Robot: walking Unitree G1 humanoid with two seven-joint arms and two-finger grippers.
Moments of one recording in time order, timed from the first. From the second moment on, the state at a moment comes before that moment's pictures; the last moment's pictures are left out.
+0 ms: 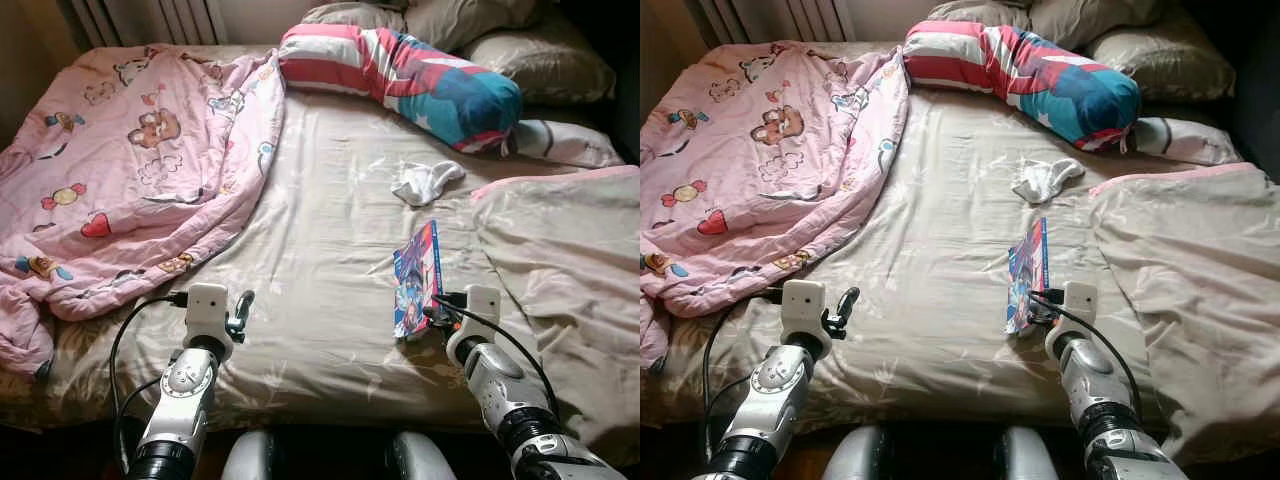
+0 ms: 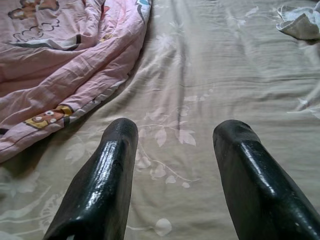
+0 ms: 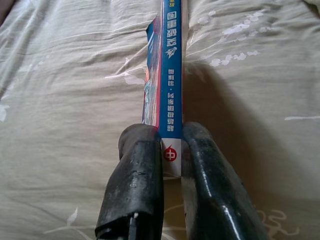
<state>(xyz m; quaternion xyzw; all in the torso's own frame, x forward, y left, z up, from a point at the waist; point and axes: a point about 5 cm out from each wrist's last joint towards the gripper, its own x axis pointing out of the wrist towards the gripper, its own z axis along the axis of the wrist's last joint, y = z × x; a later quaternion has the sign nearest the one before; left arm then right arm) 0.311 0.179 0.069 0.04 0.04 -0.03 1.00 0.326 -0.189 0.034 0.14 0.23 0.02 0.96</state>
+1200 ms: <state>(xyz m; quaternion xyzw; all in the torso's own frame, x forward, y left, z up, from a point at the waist) 0.313 0.176 0.069 0.03 0.05 -0.04 1.00 0.328 -0.226 0.043 0.00 0.25 -0.02 0.97</state>
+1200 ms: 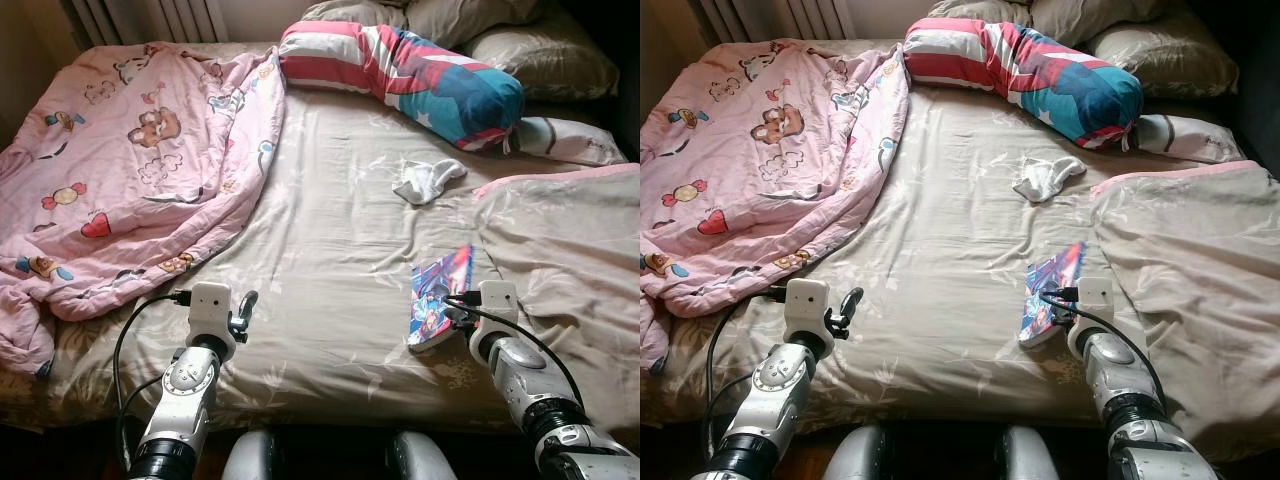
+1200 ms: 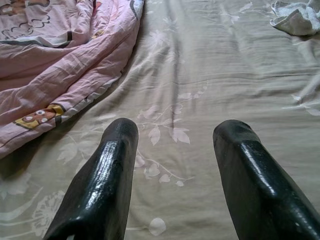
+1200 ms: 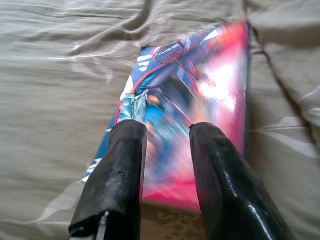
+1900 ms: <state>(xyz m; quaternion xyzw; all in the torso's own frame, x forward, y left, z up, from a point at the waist) 0.312 0.169 0.061 0.02 0.06 -0.04 1.00 0.313 -0.208 0.047 0.03 0.09 -0.04 0.99</state>
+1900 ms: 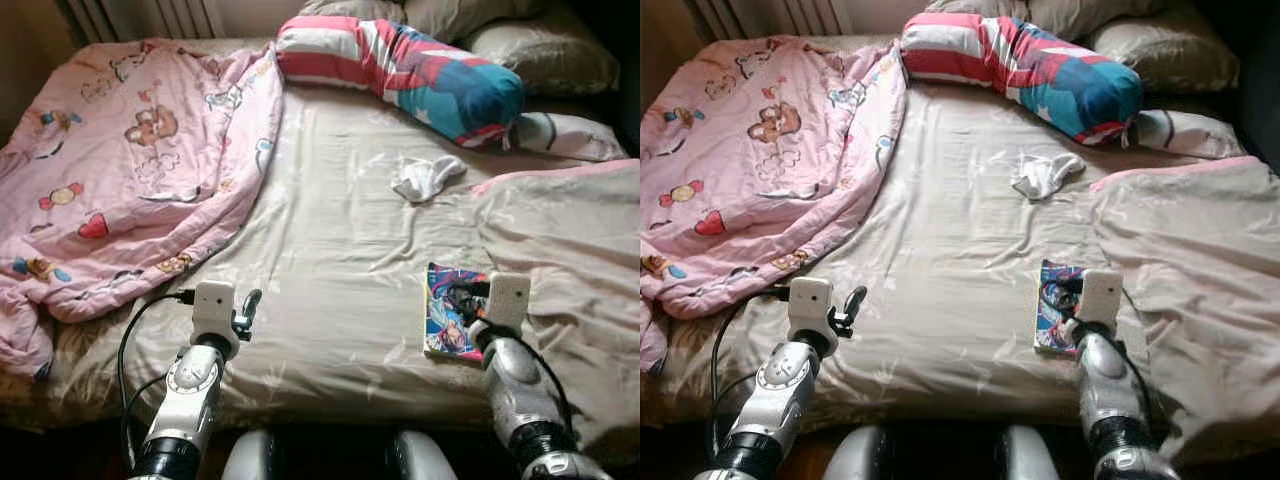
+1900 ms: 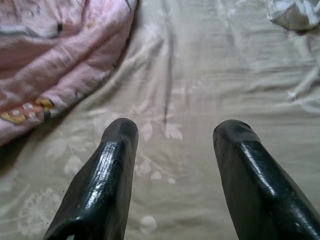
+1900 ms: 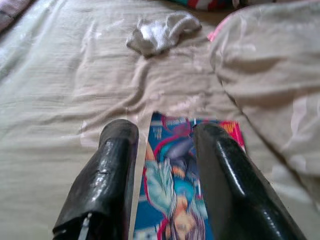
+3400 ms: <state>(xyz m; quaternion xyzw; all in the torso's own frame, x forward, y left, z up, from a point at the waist) 0.209 0.200 -0.068 0.02 0.41 0.03 0.91 0.178 -0.204 -0.082 -0.02 0.44 -0.05 0.90</state>
